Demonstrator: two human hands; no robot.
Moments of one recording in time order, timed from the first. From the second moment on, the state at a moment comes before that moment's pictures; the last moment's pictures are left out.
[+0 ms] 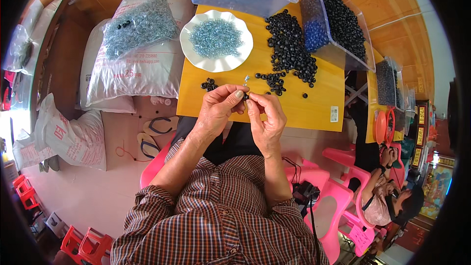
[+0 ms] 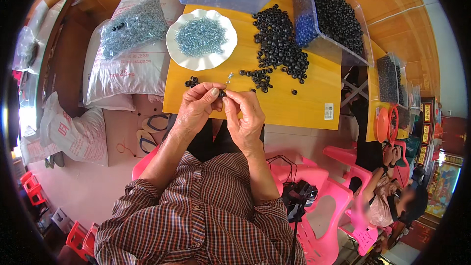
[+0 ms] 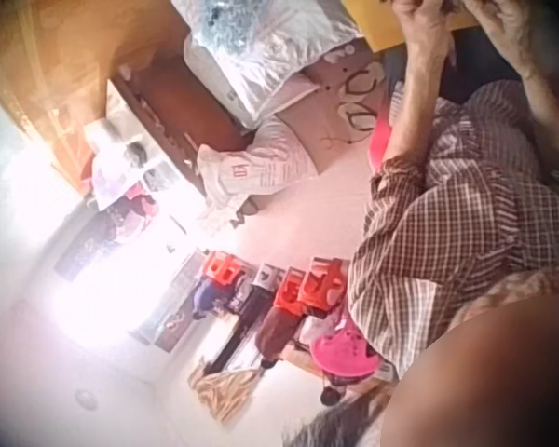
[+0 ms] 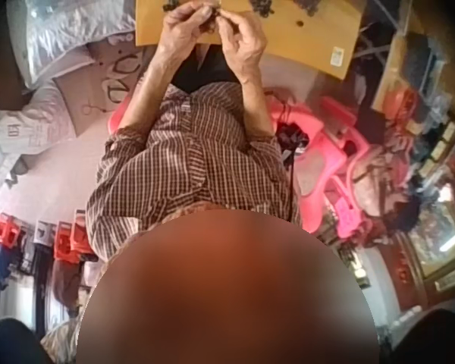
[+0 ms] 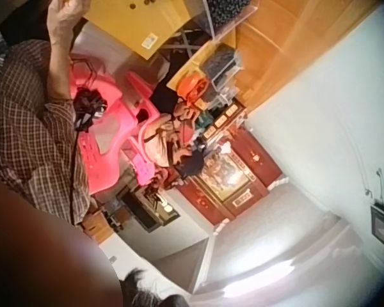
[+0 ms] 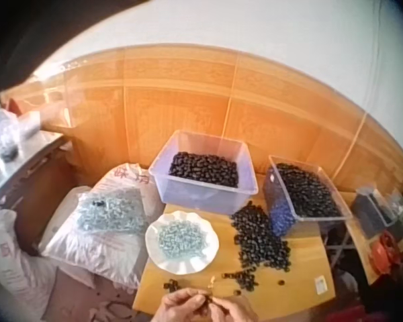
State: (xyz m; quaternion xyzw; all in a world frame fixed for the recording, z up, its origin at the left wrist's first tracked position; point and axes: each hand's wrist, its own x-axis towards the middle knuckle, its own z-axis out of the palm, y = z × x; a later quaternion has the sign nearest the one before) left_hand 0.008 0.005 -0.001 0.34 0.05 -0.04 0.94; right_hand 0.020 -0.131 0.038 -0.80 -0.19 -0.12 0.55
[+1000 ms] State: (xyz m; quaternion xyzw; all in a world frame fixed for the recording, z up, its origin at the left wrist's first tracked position) left_hand 0.009 0.000 -0.005 0.37 0.12 -0.04 0.92; right_hand 0.022 -0.134 0.019 -0.83 -0.19 -0.10 0.52
